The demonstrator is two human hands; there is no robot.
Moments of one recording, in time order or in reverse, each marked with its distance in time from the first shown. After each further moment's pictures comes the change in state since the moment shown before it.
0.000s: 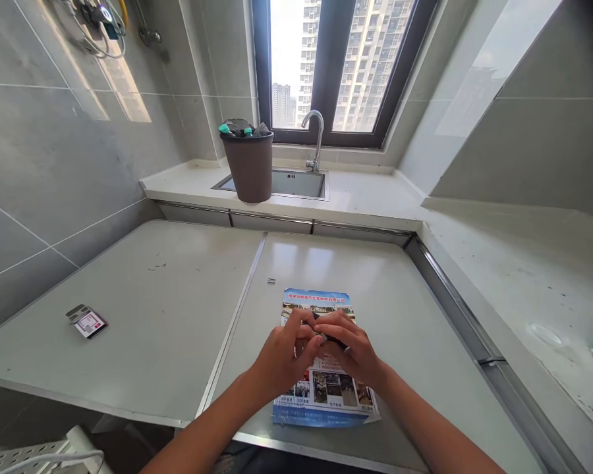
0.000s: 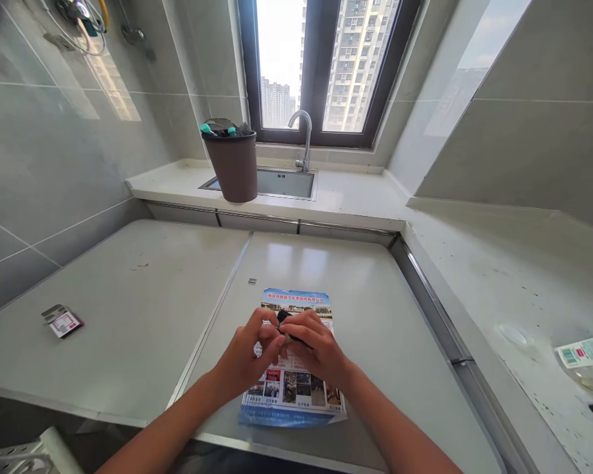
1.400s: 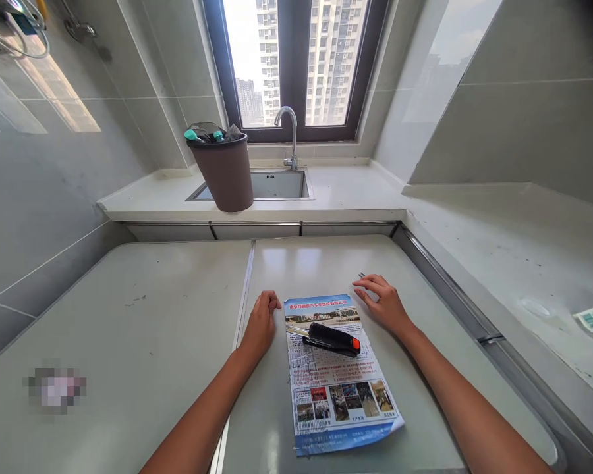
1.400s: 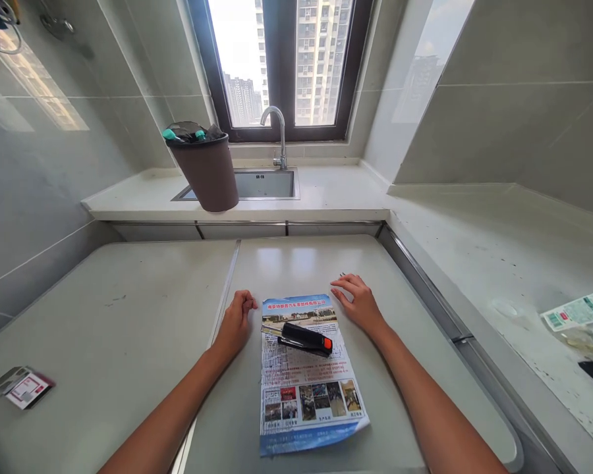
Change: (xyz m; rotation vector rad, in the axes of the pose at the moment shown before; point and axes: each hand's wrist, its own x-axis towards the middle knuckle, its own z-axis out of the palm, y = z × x) left_hand 0.055 -0.132 -0.057 0.258 0.191 -0.032; right_hand -0.013 0.110 -0.071 -0.429 0.171 0.457
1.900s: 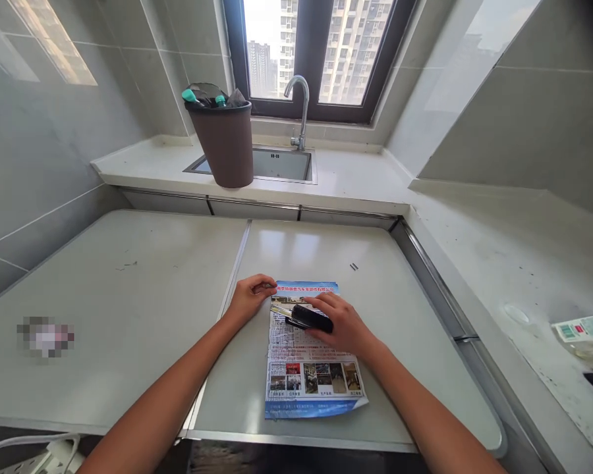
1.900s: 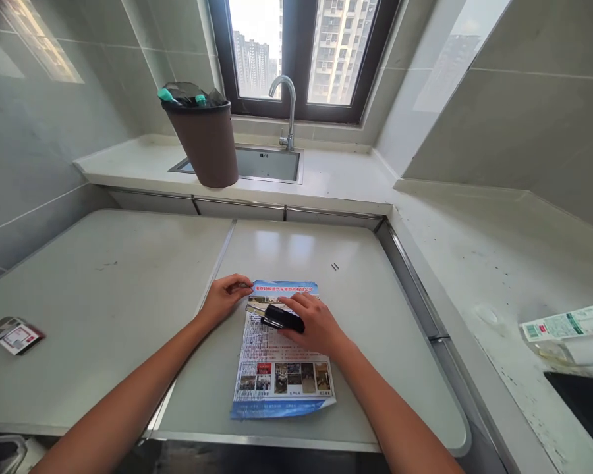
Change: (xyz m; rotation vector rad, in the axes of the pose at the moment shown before) left_hand 0.009 0.008 0.001 -0.371 -0.034 -0.132; right_hand -0.037 -0.086 0.017 -0.009 -0.470 -0.251
